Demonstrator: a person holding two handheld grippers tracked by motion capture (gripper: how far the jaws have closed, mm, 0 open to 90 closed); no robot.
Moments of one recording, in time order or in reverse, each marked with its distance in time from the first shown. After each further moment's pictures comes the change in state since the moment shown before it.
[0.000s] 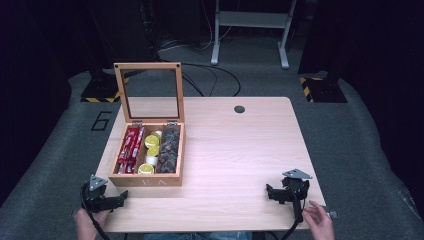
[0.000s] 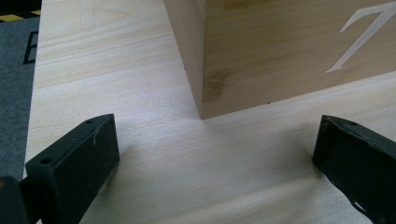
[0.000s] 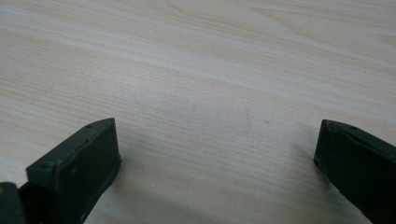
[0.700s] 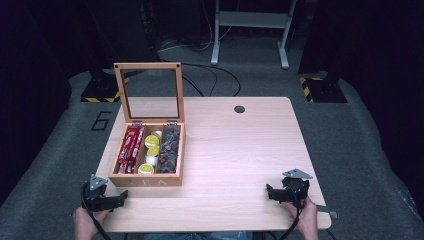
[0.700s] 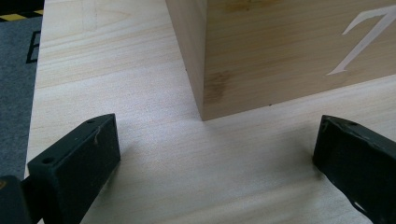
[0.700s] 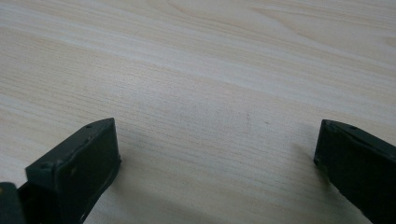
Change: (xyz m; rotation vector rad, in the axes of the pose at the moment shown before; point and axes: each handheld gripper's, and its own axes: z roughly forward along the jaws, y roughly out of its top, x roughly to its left) left arm -0.001 0.001 0.001 -0.004 0.010 -0.008; right arm -0.001 0.000 0.001 -0.004 0.008 -0.003
